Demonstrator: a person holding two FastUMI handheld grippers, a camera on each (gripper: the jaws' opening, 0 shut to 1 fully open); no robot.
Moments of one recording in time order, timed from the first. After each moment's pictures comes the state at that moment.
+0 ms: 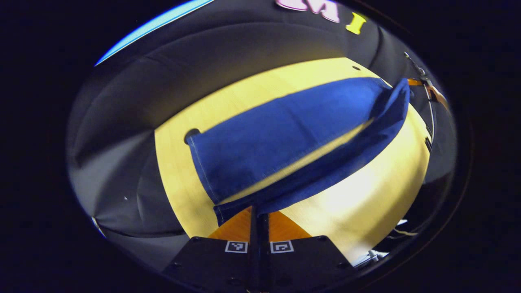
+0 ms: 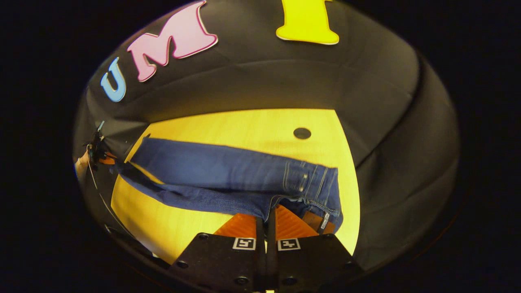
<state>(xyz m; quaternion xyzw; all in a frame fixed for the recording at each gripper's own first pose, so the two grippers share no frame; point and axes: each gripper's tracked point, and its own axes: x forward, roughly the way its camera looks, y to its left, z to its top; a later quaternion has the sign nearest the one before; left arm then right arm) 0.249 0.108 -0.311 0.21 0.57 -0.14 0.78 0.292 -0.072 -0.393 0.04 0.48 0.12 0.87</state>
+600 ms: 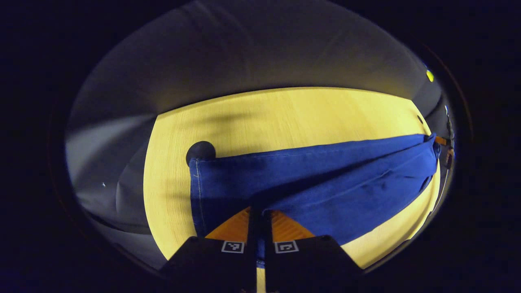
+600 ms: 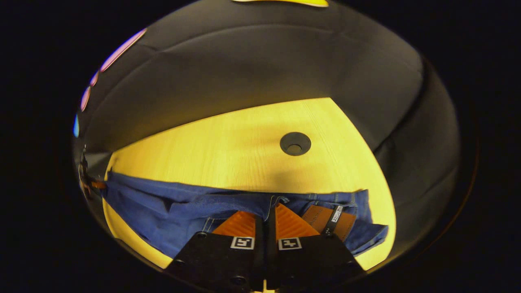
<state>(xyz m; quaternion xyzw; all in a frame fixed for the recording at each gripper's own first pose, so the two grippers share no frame) 0.382 0.139 -0.411 0.09 0.57 0.00 0.82 0.403 -0.050 -0.527 0.14 0.50 0.01 0.85</state>
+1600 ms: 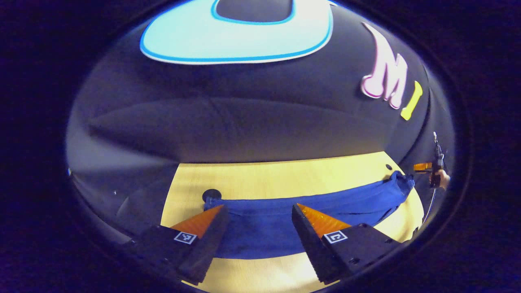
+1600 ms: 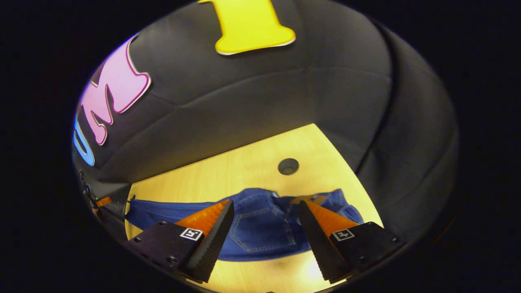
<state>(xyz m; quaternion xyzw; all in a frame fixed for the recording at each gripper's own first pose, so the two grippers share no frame) 0.363 0.036 -0.244 0.05 0.35 -0.06 0.93 0.360 -0.094 -0.396 0.19 0.44 -0.03 0.88</state>
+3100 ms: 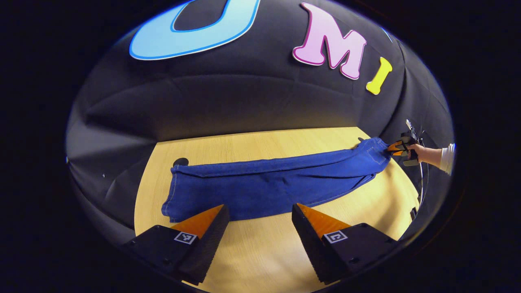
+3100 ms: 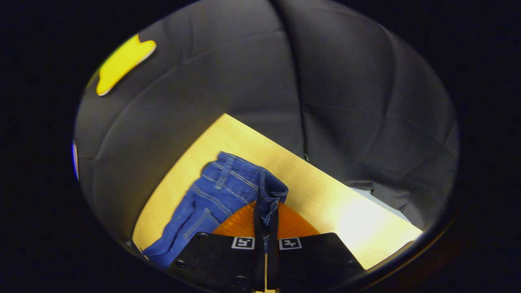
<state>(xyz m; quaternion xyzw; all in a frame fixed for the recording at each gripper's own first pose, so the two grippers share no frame) 0.257 -0.026 -0.288 0.03 0.40 -0.11 0.91 0.344 -0.170 -0.443 0.30 0.41 -0.23 0.83</state>
